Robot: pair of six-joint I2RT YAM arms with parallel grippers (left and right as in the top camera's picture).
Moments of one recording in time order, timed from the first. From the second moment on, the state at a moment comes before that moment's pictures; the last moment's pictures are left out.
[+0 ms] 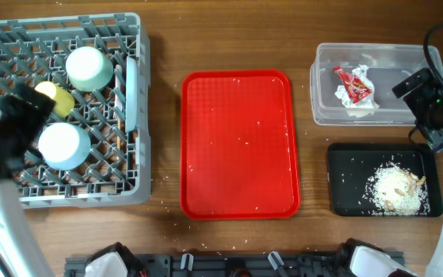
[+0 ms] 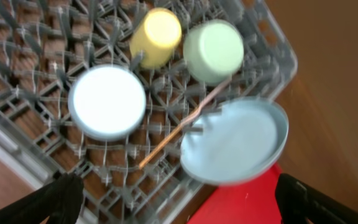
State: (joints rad) left arm 0.46 1.19 1.49 -1.24 0.12 -0.57; right arm -0.34 1.33 1.43 -1.14 -0.02 0.62
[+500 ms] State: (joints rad) left arm 0.06 0.34 0.25 -0.20 0.08 -0.38; right arm -0.34 1.33 1.43 -1.14 -0.02 0.62
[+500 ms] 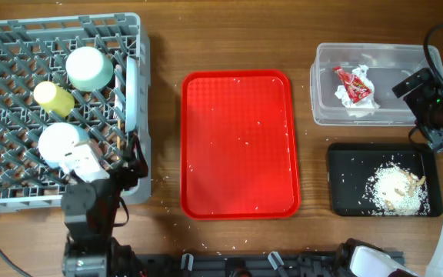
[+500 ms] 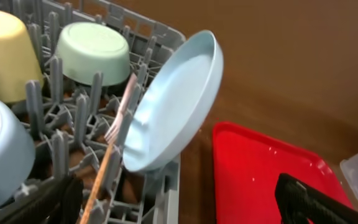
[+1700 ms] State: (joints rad) left arm 0.00 0.01 0.01 -0.07 0.02 -0.38; right arm -0.34 1.33 1.43 -1.14 -0.02 0.62
